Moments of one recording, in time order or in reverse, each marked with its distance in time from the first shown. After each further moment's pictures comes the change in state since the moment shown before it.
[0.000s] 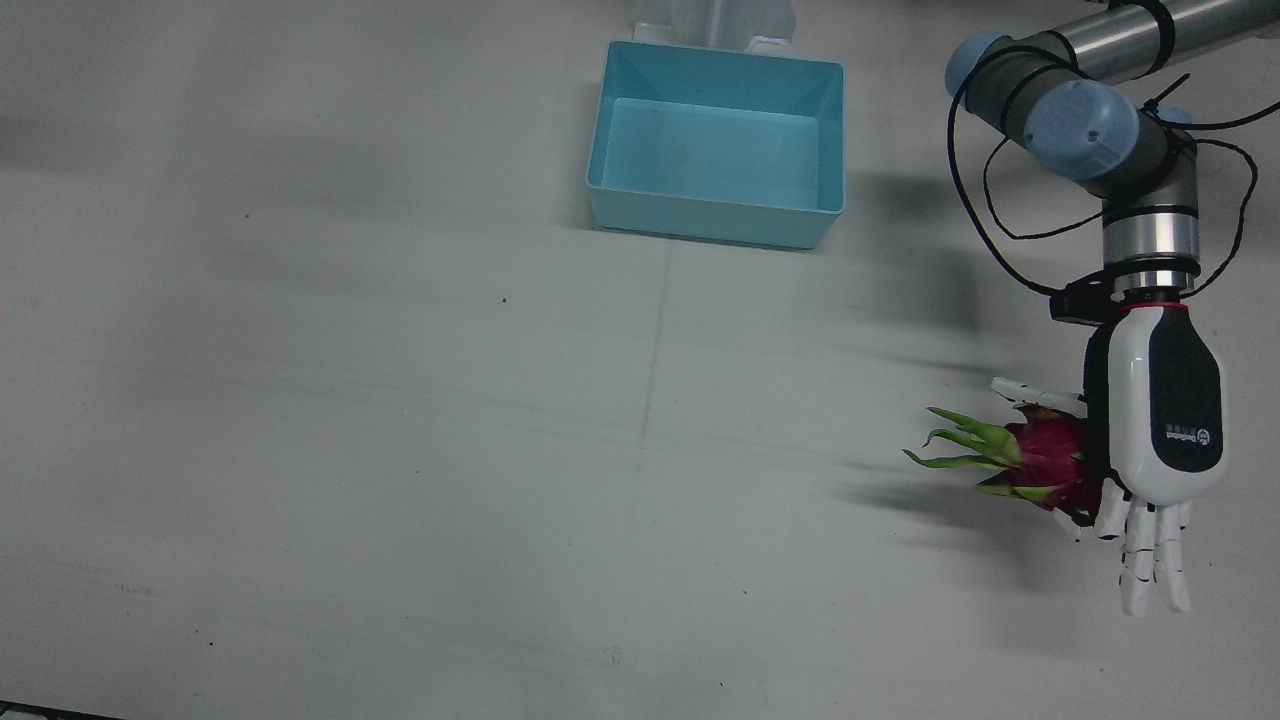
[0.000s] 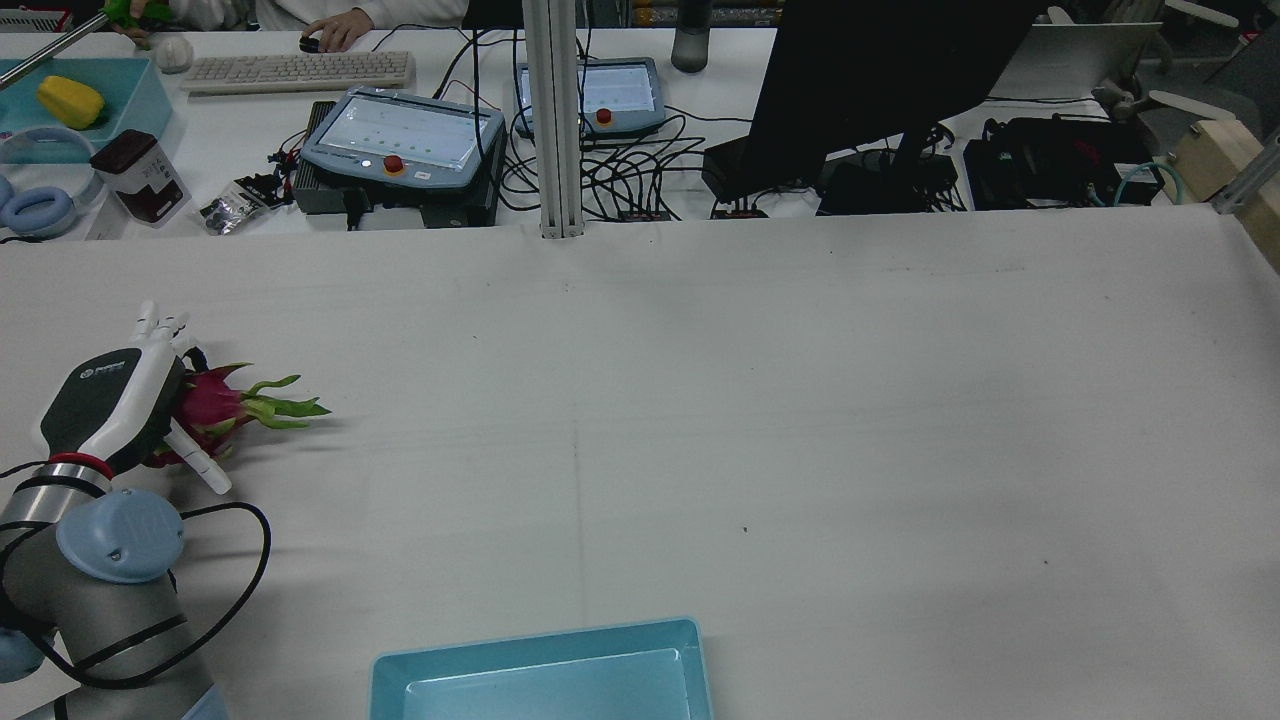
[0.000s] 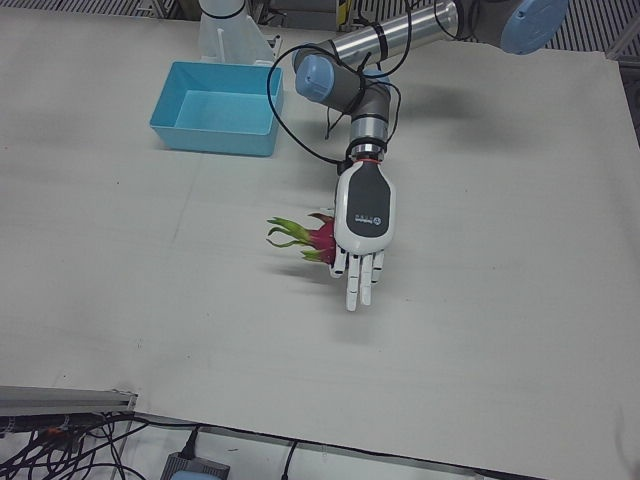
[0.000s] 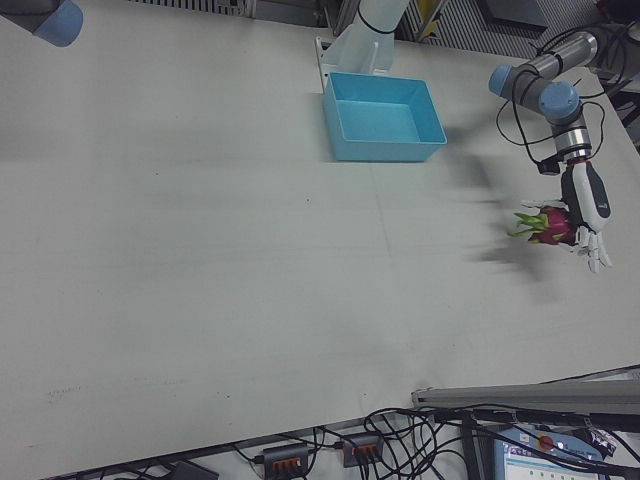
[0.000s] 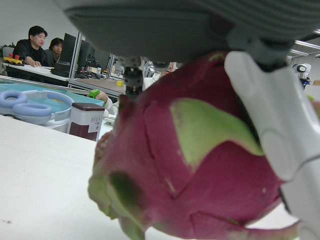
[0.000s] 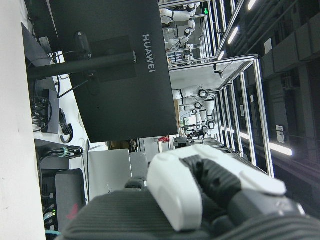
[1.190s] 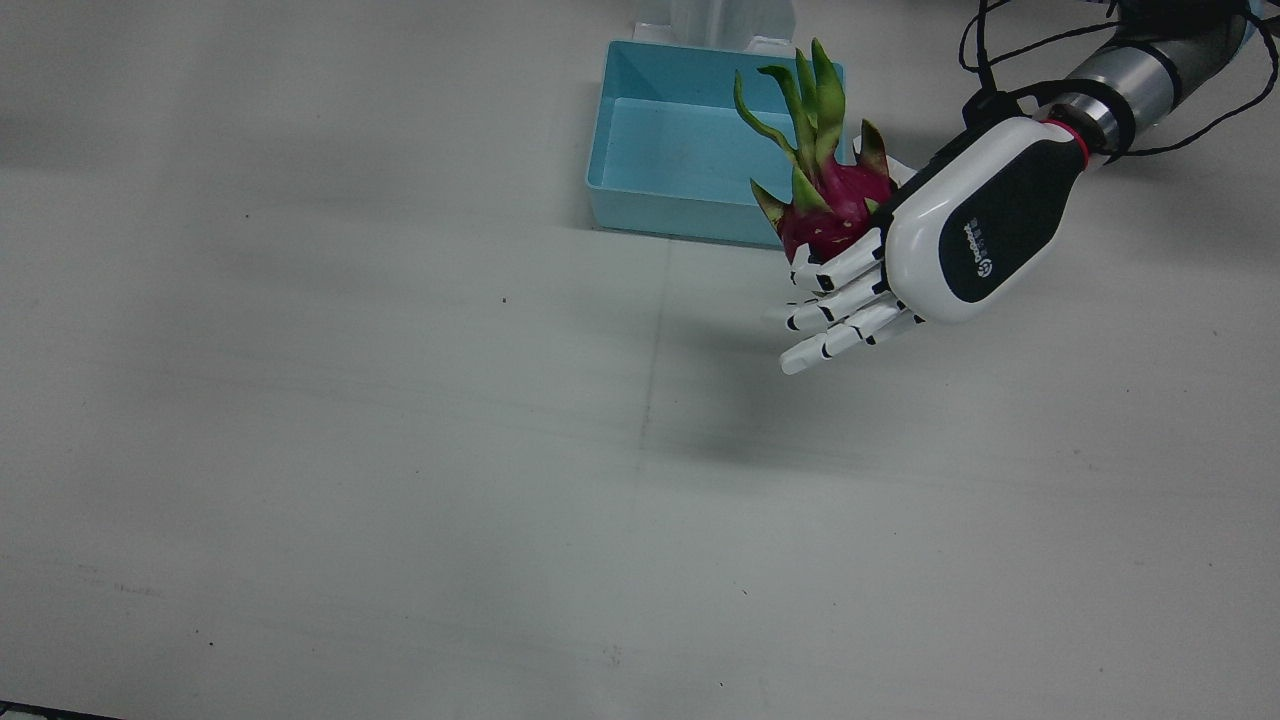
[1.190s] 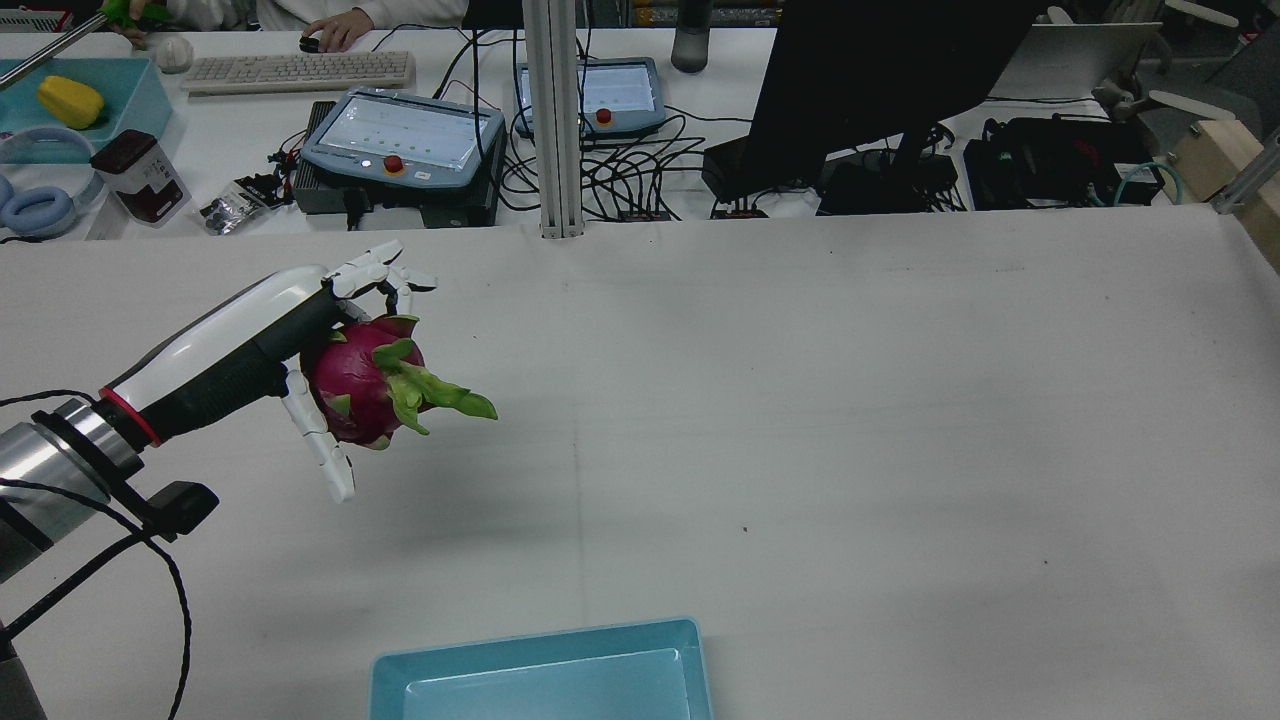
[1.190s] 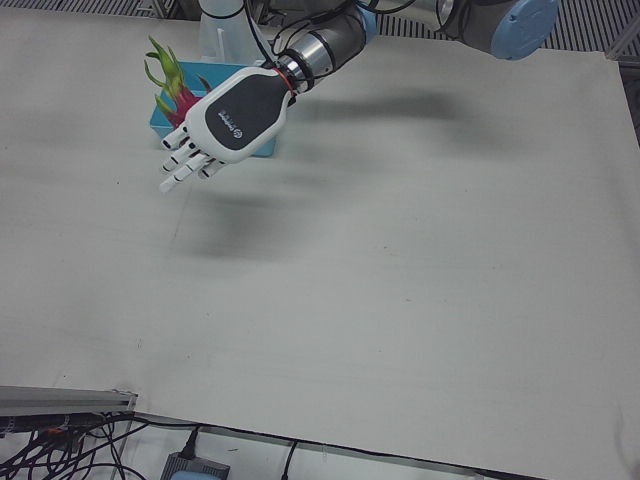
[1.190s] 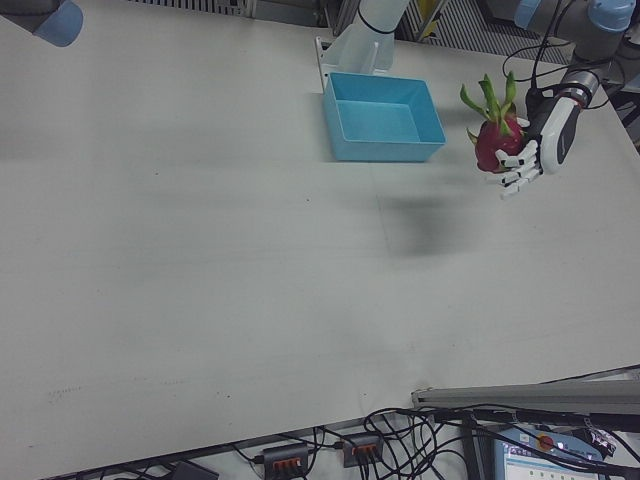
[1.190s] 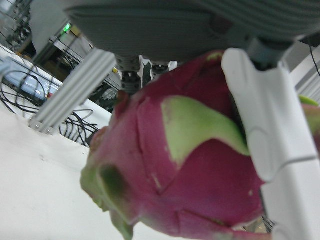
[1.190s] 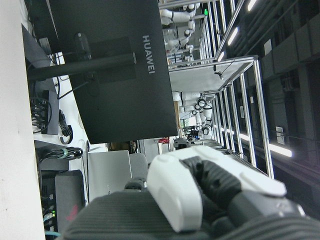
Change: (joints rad) left arm -0.026 -0.106 -0.346 -0.224 0.597 -0.006; right arm 0.000 0.000 0.000 0.001 0.000 0.000
